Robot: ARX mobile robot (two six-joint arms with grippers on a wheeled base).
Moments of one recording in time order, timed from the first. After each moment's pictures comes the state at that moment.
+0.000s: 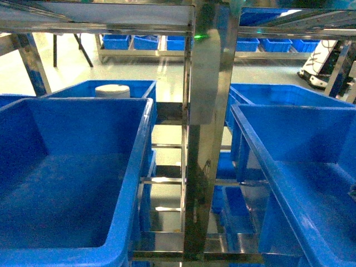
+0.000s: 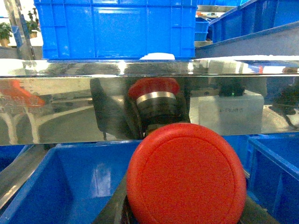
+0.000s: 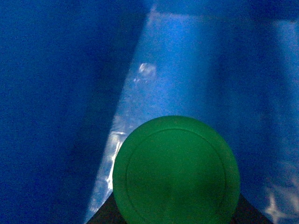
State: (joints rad) left arm -0.13 1.03 0.30 0.80 -0.05 -0.02; right arm -0.17 1.80 0.74 0.24 -0.30 -0.13
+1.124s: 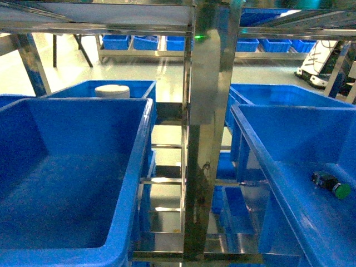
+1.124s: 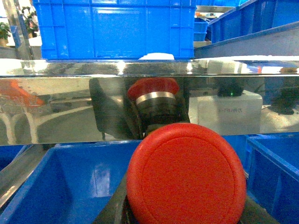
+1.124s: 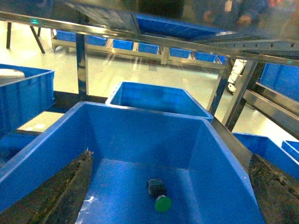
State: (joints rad) left arm -0.13 1.03 0.30 0.80 -0.05 -0.02; right arm -0.22 1.34 0.22 1.11 -0.21 -0.14
